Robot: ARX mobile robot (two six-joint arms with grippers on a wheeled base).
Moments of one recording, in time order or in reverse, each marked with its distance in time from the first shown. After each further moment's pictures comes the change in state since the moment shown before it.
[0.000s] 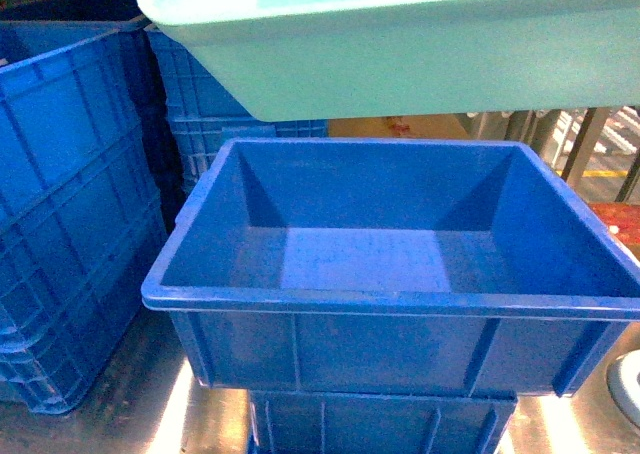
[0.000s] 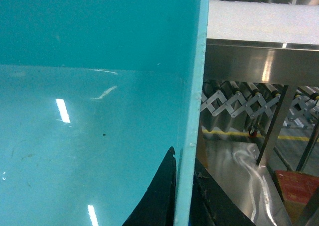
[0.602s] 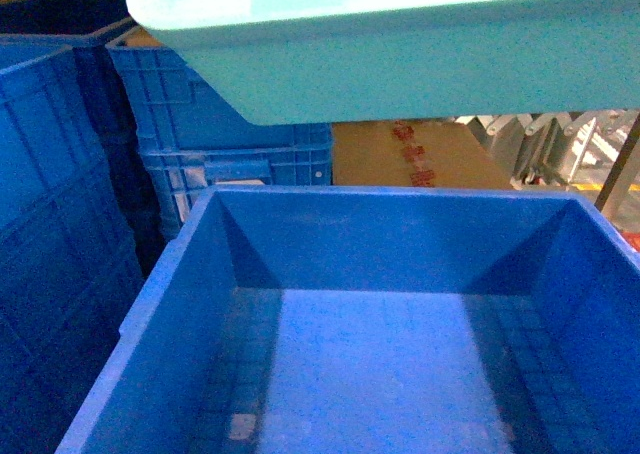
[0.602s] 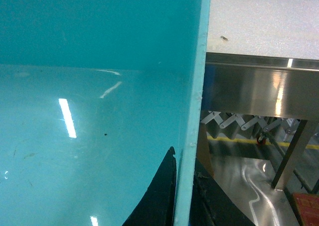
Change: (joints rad) left arm 0.003 0.001 0.000 -0.008 -0.002 0.001; right arm 0.002 0.004 0.000 -0.002 0.001 0.000
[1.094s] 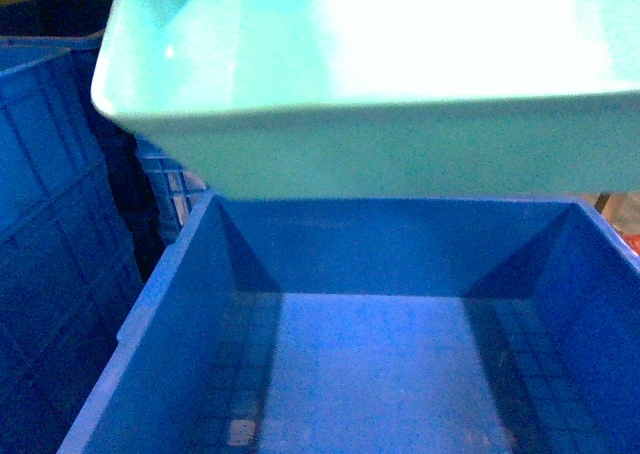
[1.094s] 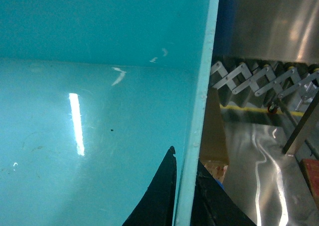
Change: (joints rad) left arm 0.021 0.004 -0.053 -0.093 -0.005 -0.003; right arm 0.041 -0.013 -0.068 -0.099 -0.003 -0.006
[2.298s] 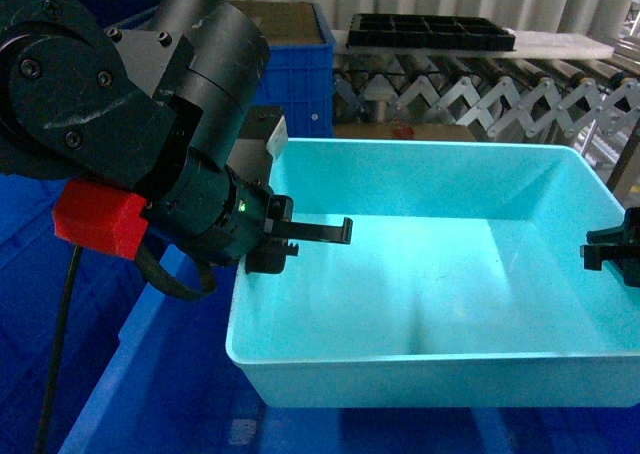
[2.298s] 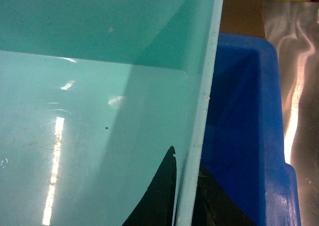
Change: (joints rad) left arm 0.095 0.533 0.055 0.026 0.174 -0.090; right arm -0.093 0.653 0.025 0.185 -0.066 -0.058
